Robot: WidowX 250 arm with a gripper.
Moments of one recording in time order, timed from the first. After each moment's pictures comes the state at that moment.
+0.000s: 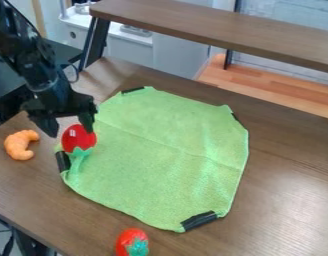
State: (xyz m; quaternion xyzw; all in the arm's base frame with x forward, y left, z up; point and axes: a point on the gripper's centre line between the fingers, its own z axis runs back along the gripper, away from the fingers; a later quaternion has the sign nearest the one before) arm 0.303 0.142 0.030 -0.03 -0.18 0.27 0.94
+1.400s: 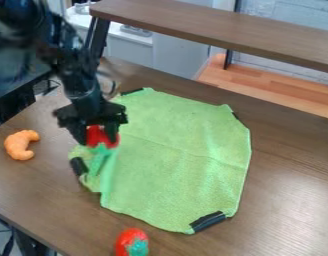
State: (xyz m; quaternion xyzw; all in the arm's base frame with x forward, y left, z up) arm 0.319 0.099 0.026 -0.01 -0.17 0.26 0.95
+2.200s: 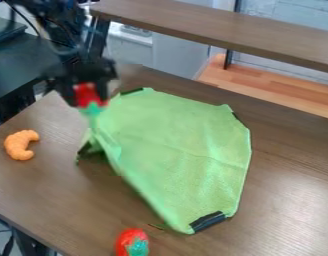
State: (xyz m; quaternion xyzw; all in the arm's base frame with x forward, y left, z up) arm 0.335 0.137 0.078 0.00 -0.21 0.35 0.91
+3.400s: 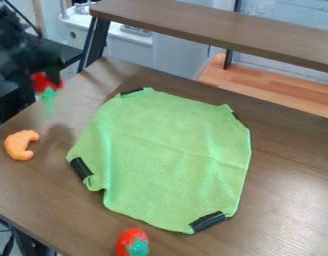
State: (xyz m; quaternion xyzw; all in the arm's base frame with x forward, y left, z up) arm 0.353 0.261 0.040 -0.02 -0.25 0.38 0.89
